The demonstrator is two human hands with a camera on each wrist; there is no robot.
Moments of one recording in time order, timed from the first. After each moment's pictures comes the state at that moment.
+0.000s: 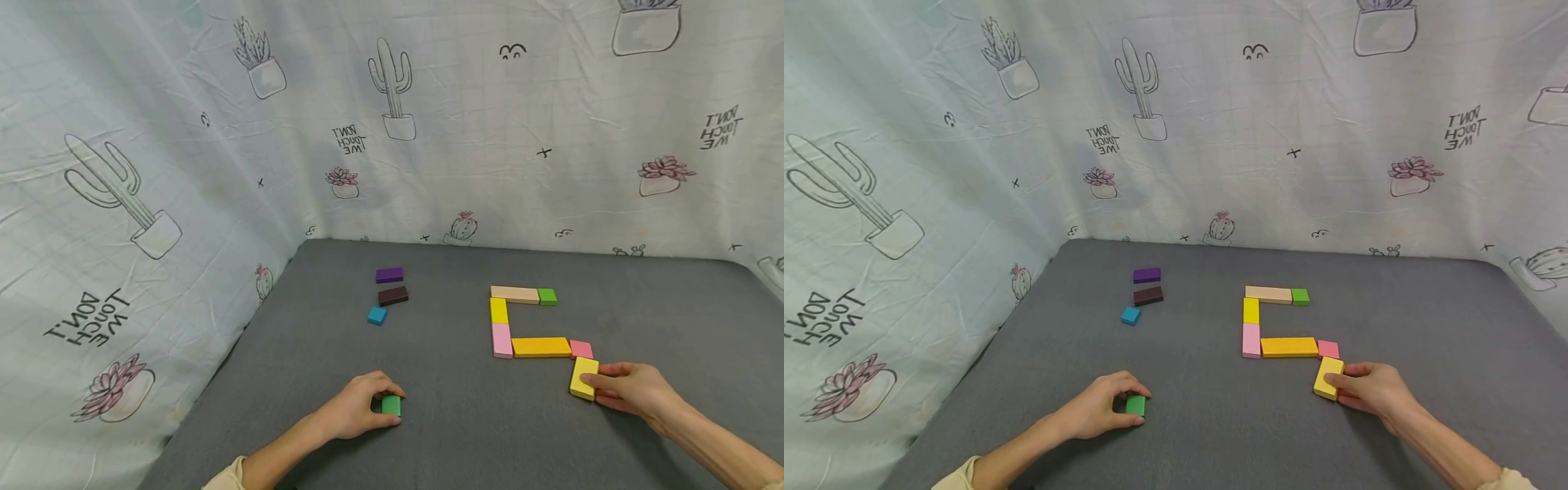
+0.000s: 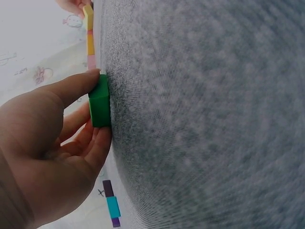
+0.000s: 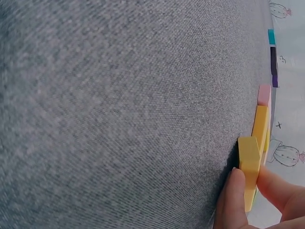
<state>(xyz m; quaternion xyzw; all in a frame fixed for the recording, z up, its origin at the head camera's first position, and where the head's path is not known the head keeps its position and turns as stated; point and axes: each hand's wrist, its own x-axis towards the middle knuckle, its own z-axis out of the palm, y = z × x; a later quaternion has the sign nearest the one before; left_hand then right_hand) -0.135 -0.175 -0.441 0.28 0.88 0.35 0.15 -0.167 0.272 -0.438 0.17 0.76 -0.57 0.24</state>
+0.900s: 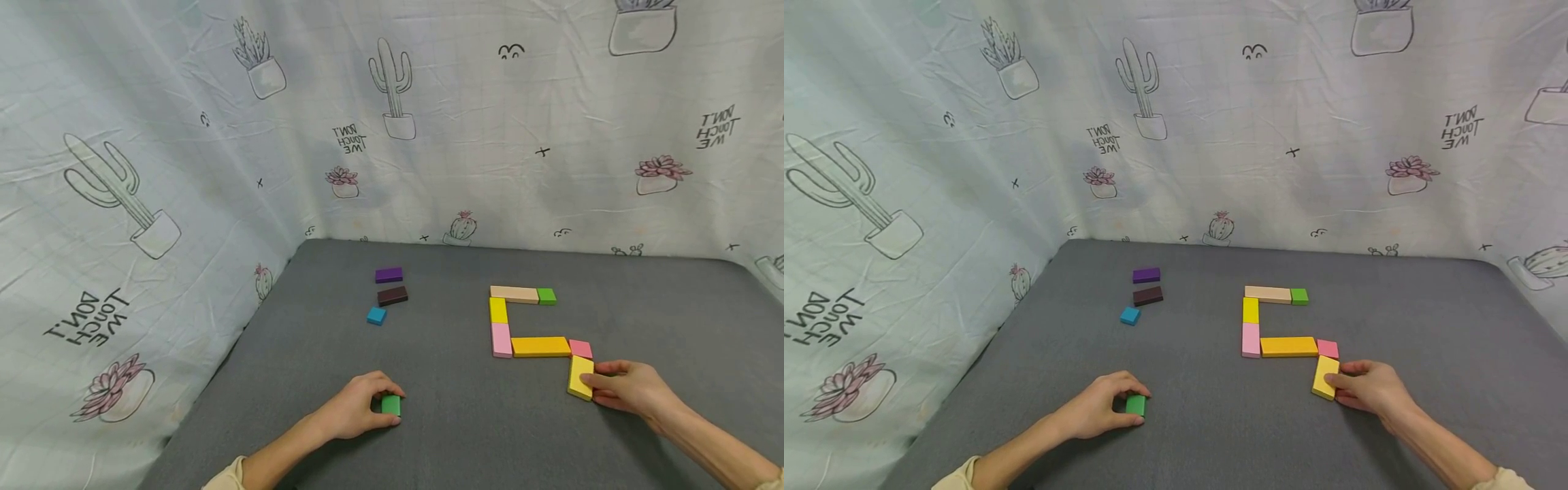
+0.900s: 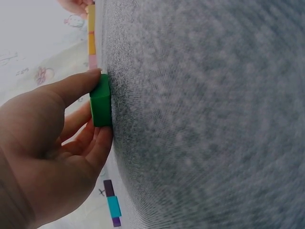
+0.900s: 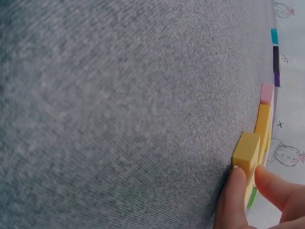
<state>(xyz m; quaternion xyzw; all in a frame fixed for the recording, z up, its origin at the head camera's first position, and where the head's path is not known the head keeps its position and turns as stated) -0.136 -0.176 -0.442 0.28 0.88 0.34 0.15 -0.164 0.269 -0.436 0.15 0.78 -0.56 0.23</state>
